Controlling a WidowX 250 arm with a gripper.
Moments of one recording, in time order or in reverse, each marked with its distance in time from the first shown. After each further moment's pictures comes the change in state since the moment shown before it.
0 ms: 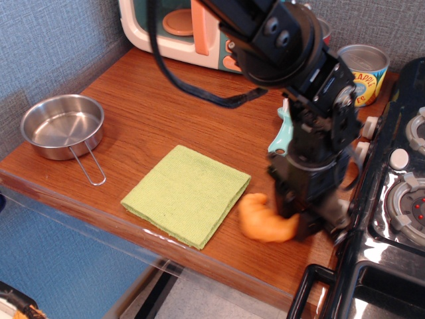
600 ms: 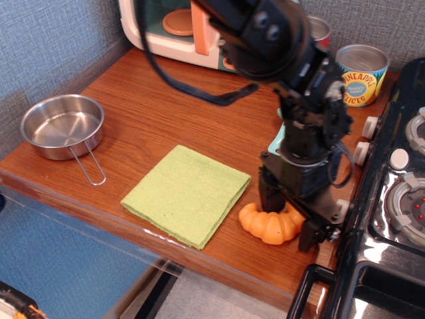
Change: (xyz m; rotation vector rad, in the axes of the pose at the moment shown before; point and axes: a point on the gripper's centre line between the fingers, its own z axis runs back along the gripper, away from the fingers) arm 0.003 0.003 -0.002 -0.017 -0.012 0.006
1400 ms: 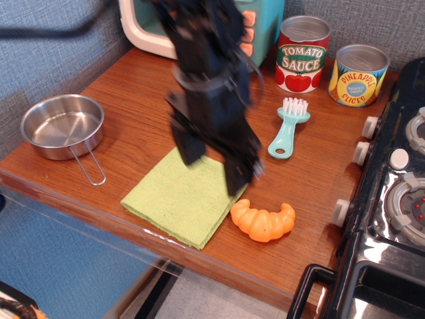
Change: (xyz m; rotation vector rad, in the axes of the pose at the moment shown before) arm -0.054 0.038 0.079 0.000 -0.056 0.165
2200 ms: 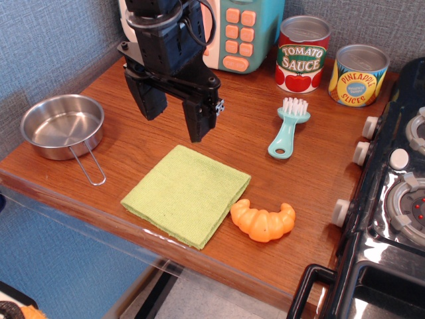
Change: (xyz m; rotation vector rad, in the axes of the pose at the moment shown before) arm -0.002 0.058 0.043 0.059 -0.048 0.177
